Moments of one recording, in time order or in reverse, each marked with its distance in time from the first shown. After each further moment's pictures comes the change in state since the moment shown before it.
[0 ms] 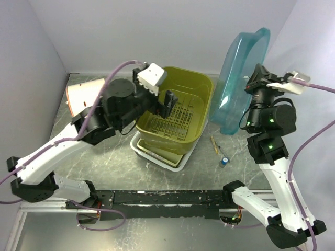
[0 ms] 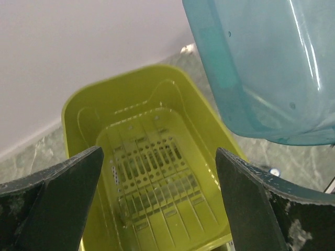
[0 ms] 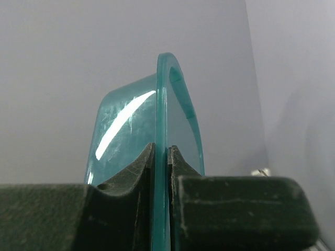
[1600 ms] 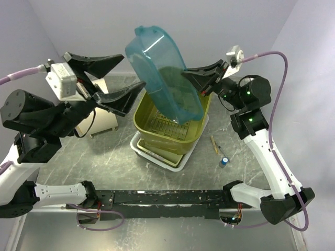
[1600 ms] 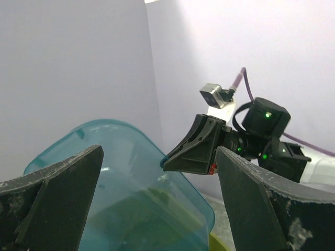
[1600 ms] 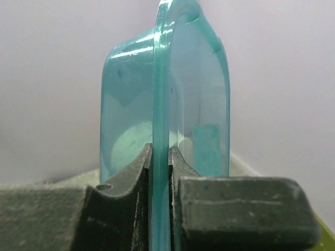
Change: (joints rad) left arm 0.000 -0.232 0.027 0.282 0.273 0.169; right arm 0.000 0.277 0.077 0.062 -1.265 0.244
